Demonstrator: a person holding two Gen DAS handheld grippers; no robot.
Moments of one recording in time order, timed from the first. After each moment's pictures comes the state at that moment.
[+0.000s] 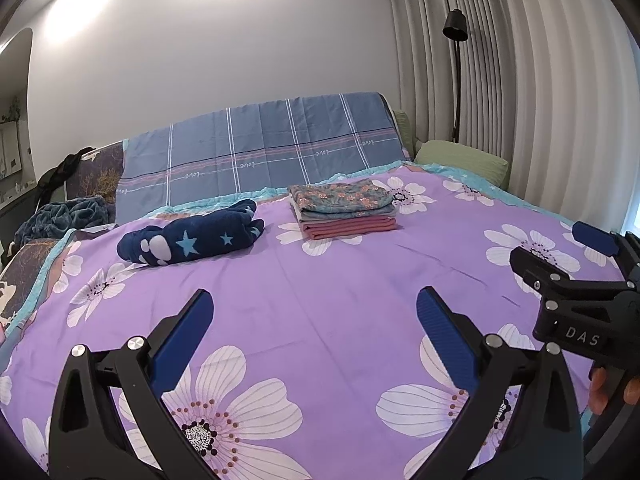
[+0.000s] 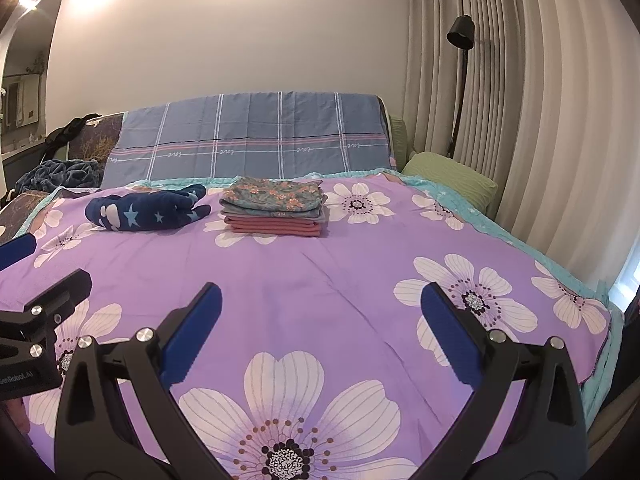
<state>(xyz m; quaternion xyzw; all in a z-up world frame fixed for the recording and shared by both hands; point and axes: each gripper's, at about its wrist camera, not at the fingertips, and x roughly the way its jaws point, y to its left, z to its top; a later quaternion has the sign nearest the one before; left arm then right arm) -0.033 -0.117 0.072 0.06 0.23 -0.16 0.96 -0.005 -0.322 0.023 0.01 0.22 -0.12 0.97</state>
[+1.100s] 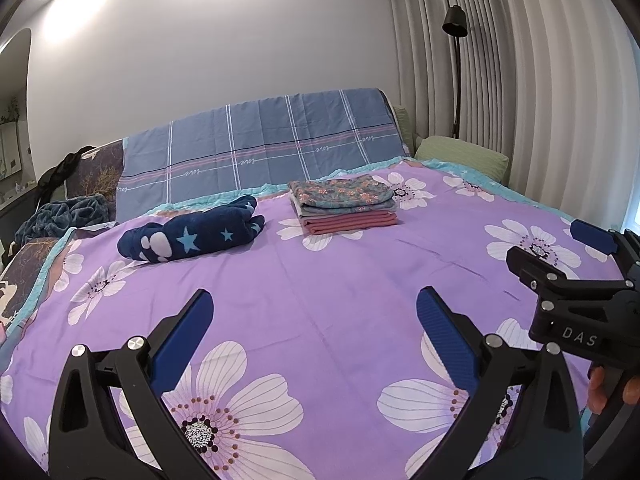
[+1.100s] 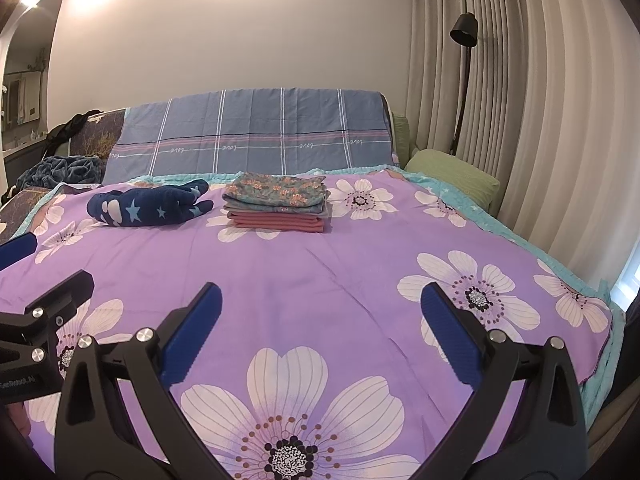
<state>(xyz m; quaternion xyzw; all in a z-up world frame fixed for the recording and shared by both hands) -0.034 -0.118 0.070 0.07 0.24 -0.16 0.96 -0.006 -0.315 0.016 0.01 0.22 -0.11 0.97</state>
